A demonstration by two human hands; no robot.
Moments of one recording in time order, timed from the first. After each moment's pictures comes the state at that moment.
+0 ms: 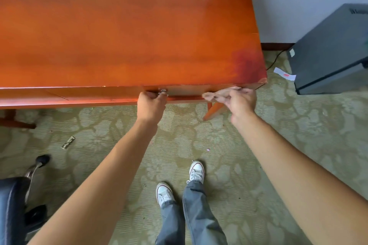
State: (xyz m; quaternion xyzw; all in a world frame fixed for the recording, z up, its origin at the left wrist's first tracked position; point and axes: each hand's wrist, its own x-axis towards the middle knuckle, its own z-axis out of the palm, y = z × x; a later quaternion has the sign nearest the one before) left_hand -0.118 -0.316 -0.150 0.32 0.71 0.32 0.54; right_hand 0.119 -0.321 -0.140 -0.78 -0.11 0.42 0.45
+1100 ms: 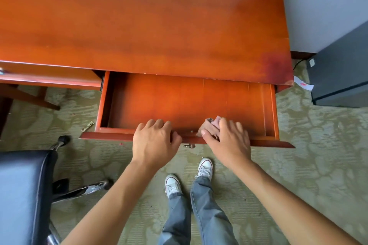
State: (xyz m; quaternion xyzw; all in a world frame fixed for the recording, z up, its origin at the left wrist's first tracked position) left_hand -0.199 -0.445 -0.128 0.75 0.65 0.06 0.10; right_hand 0.022 -0.446 -0.121 -0.73 -0.65 0.18 -0.06
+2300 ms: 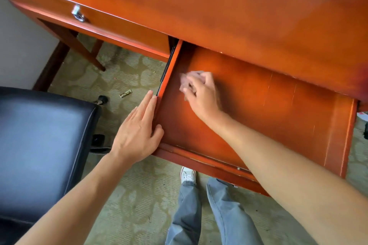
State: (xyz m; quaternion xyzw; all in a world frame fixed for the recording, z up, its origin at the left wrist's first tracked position) left_hand -0.365 -0.522 -0.147 0.64 0.73 0.09 0.22; right_hand -0.189 -0.376 -0.183 -0.52 -0.78 0.28 0.21
